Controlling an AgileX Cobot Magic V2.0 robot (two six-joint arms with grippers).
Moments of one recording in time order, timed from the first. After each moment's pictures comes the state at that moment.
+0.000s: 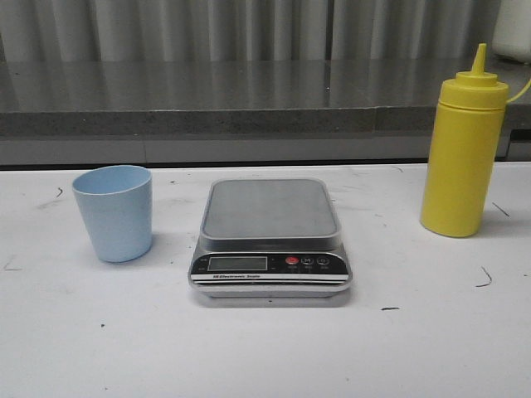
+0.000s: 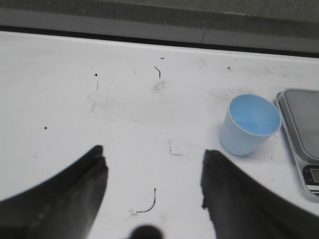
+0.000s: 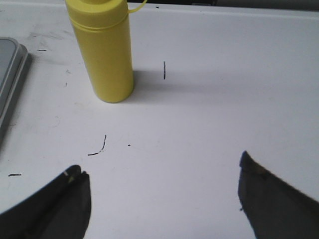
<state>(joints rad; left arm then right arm) -0.02 0.59 -0.64 0.00 0.68 -0.09 0.03 0.70 -0.60 -0.08 0.60 0.11</state>
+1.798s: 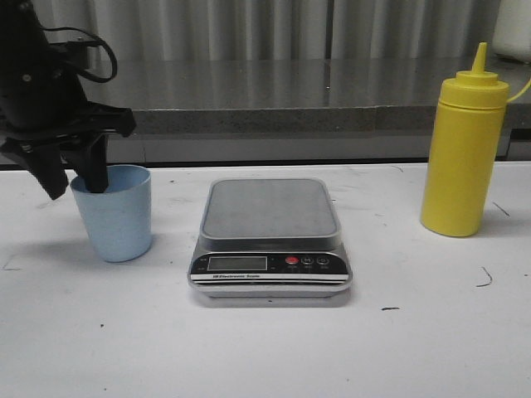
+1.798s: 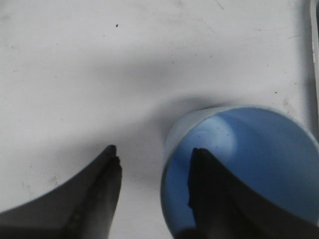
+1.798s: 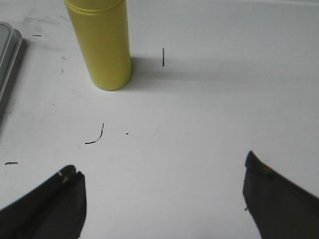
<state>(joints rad) -0.26 1.86 -1.35 -0.06 0.81 -0.08 0.03 0.70 -0.60 -0.08 0.64 0.10</state>
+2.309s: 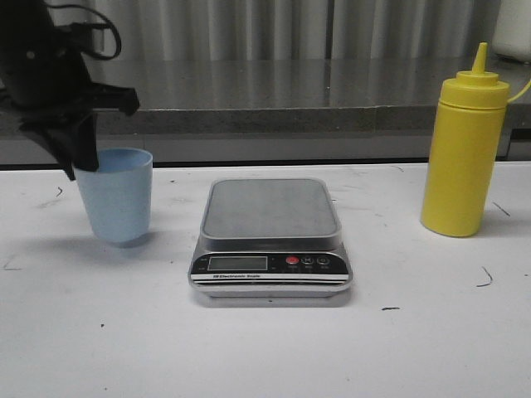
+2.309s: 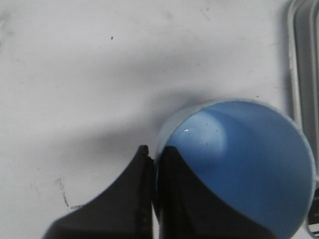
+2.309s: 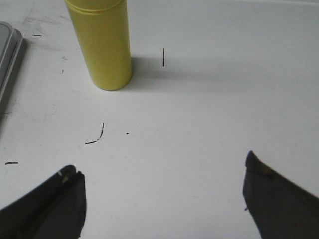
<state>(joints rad) -0.28 1.86 -1.46 -0.06 0.92 -0.06 0.03 0.70 -0.60 -0.08 0.64 0.10</state>
